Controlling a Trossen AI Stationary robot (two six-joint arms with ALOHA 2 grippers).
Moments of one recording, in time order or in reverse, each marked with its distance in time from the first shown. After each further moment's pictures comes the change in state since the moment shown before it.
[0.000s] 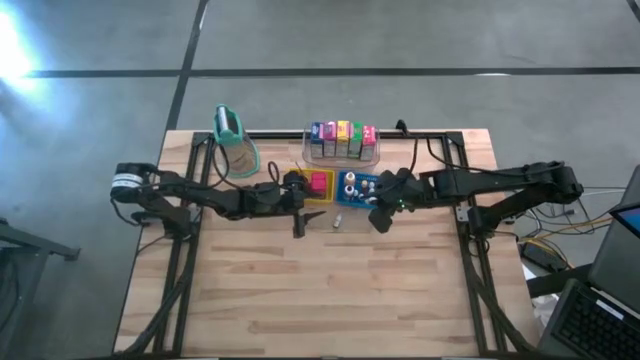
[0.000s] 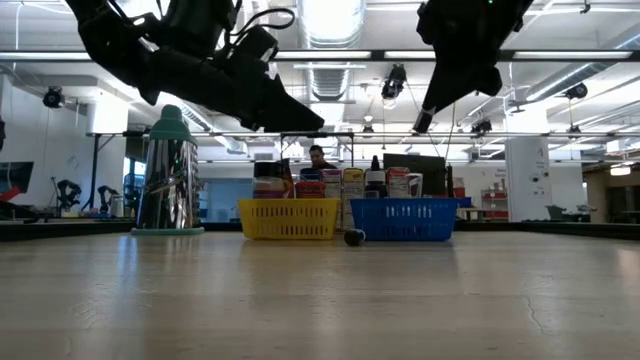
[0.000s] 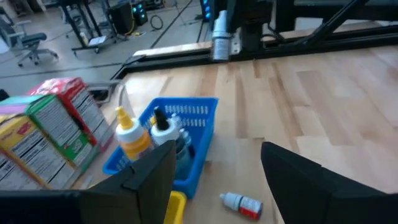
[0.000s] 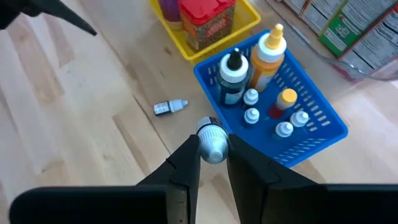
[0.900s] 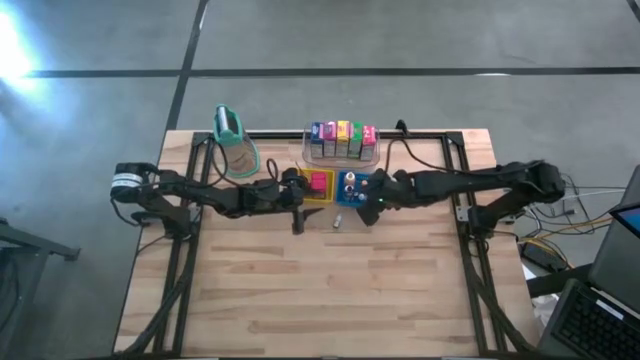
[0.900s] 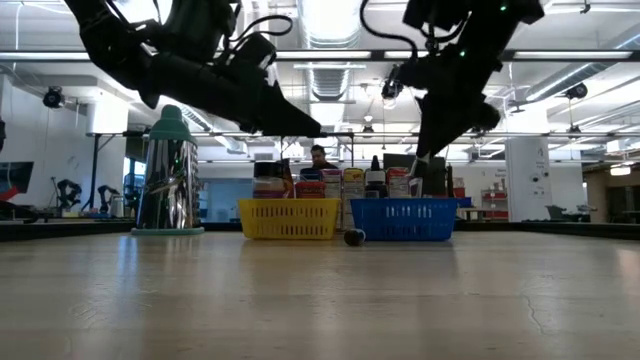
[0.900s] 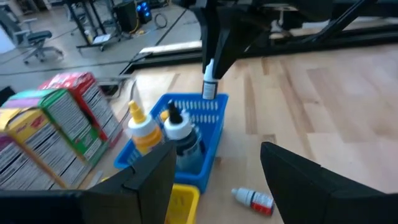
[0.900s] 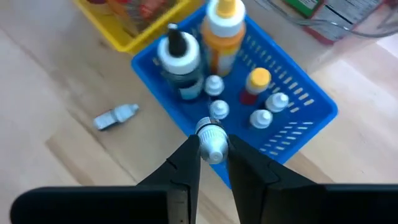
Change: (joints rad) left arm 0.035 -0.004 -0.016 0.010 0.019 0.005; right arm -0.074 0.148 -0.045 0.058 0.064 0.137
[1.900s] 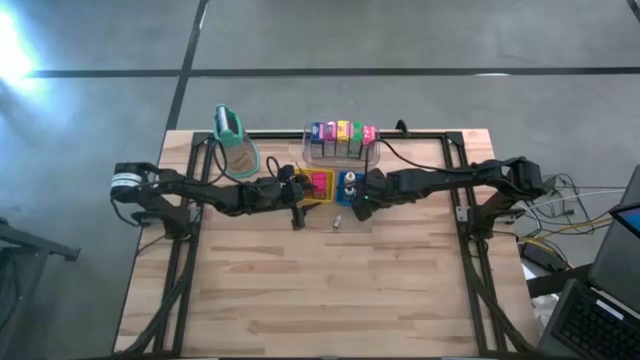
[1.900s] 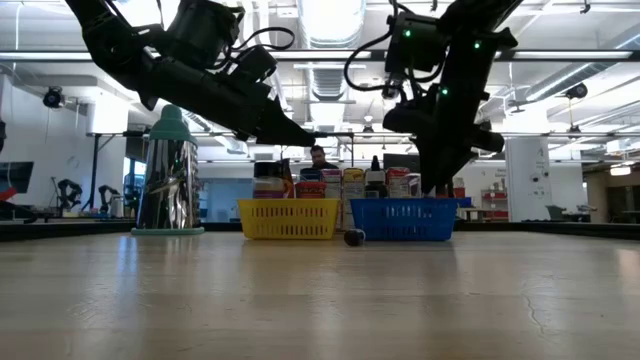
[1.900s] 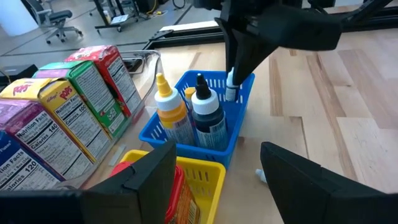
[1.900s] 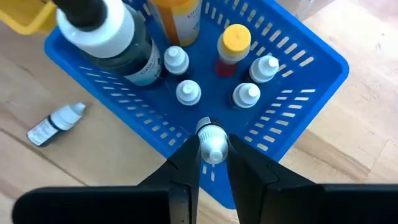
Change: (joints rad) left arm 0.025 -0.004 -0.001 -0.071 -0.068 -0.016; right arm -0.068 0.168 0.036 -0.055 -0.050 0.149
